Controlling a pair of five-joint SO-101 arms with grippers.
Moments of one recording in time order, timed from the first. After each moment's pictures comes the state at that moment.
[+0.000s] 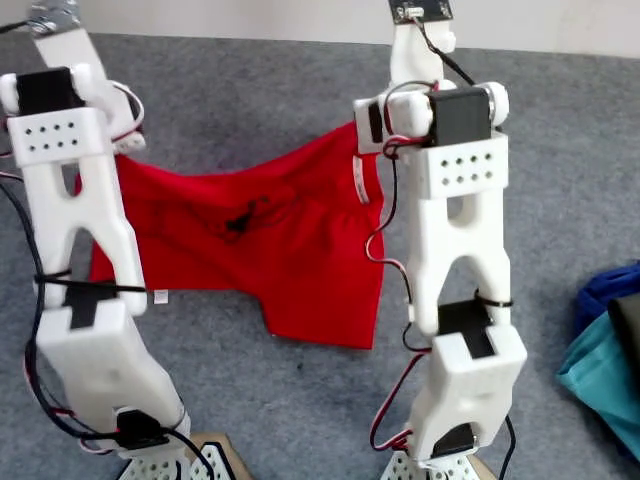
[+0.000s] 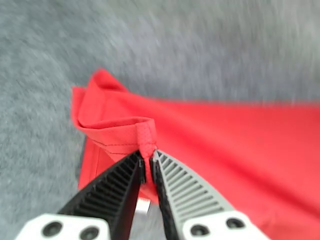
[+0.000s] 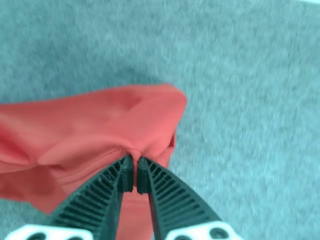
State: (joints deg) left arm -16.1 18.3 -40.7 100.6 8.7; right arm -16.1 15.6 -54.5 100.4 -0.6
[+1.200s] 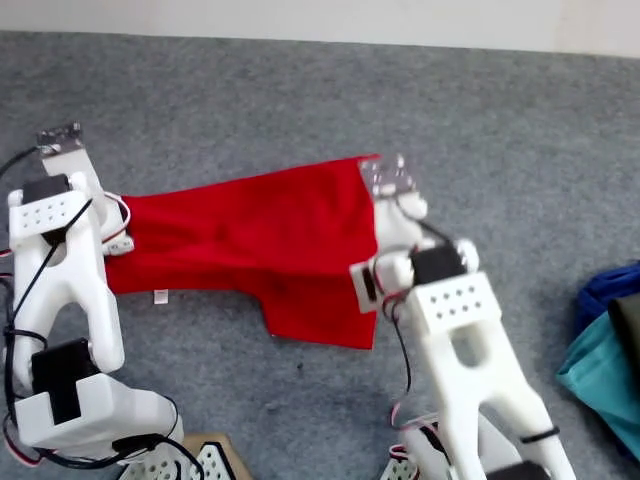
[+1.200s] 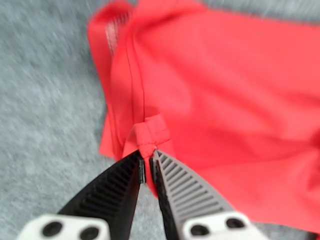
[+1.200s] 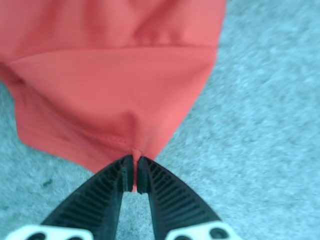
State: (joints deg) left arm -27.1 -0.6 21.5 68.4 2.6; right arm -21.8 -36.0 44.3 68.4 1.2
